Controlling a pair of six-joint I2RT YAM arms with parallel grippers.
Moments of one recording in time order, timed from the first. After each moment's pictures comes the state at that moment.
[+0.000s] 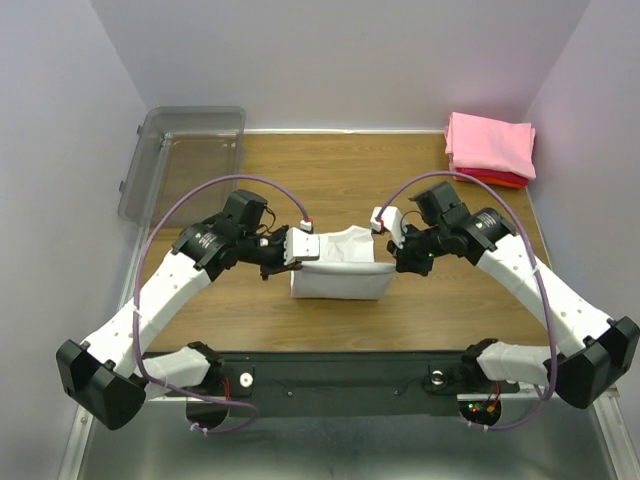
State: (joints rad) left arm -0.58 1.09 1.07 -0.82 0.61 0.80; right arm 0.56 1.19 1.18 -1.01 -0.40 -0.56
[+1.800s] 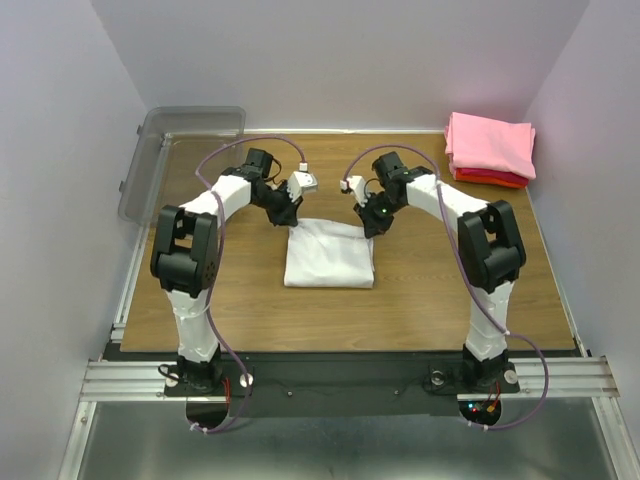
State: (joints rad) left arm -0.28 1.90 1.42 -0.61 0.67 0.77; right arm 0.41 1.97 1.55 -0.75 -0.47 -0.57
